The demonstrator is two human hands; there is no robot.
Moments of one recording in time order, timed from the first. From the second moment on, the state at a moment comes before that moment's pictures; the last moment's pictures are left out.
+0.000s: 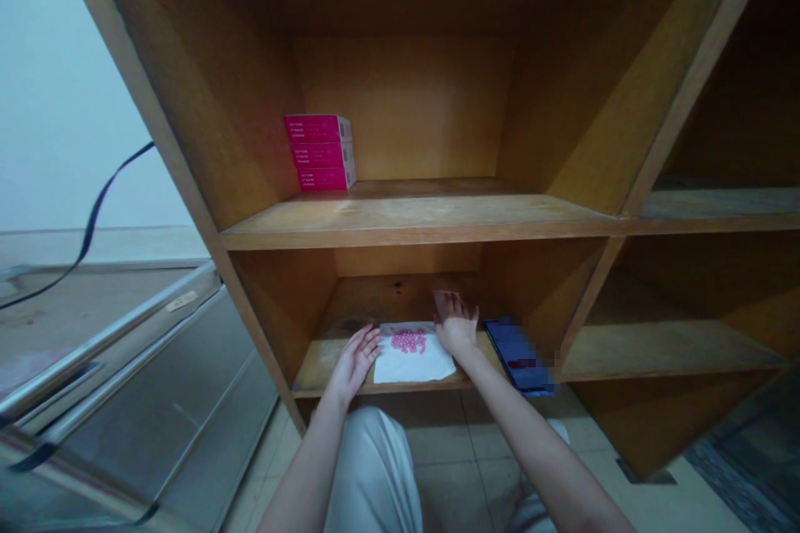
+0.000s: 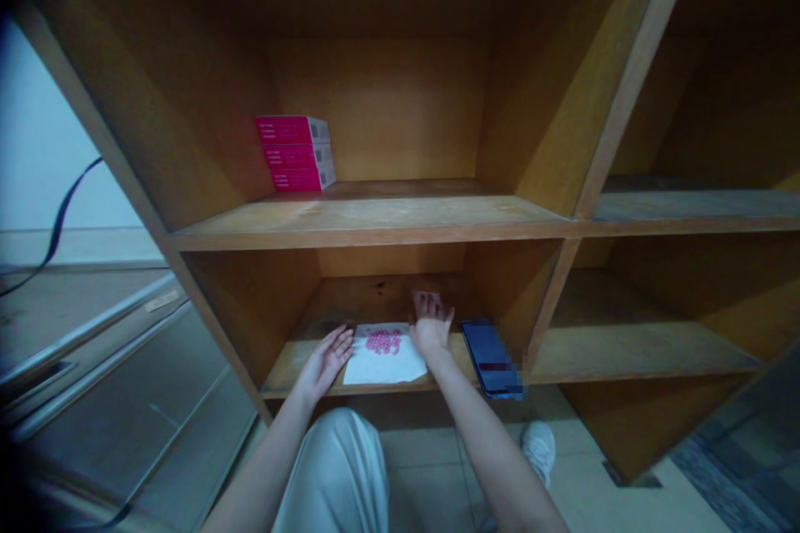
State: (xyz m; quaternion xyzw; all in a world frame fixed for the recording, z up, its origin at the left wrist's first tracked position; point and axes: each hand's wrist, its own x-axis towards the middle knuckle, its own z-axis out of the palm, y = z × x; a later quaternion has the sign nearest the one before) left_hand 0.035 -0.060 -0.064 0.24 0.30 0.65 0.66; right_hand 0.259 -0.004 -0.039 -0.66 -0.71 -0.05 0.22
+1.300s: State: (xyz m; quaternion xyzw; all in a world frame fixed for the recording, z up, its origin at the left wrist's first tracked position) left_hand 0.035 -0.061 -0.064 0.24 0.31 0.65 0.66; right_hand 0.259 -0.006 0.013 -0.60 -0.68 0.02 0.43
